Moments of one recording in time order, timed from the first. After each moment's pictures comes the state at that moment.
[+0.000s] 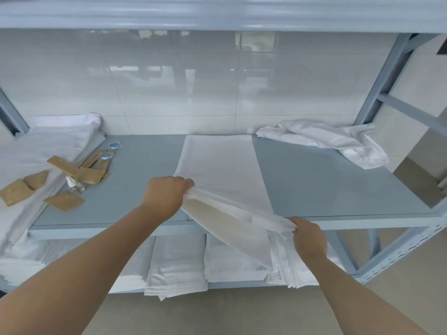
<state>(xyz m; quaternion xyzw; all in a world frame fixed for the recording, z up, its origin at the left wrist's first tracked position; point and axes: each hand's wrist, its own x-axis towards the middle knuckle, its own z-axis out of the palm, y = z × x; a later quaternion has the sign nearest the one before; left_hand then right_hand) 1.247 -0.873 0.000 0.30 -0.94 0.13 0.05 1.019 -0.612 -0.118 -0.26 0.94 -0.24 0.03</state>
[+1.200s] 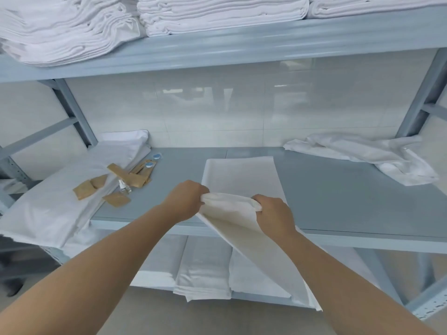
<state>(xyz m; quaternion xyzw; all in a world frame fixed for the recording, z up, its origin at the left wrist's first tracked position) 1.264 -0.821 0.043 0.33 -0.94 -0.04 0.02 1.084 -0.678 -0.024 -0.50 0.82 -0.28 0.02</state>
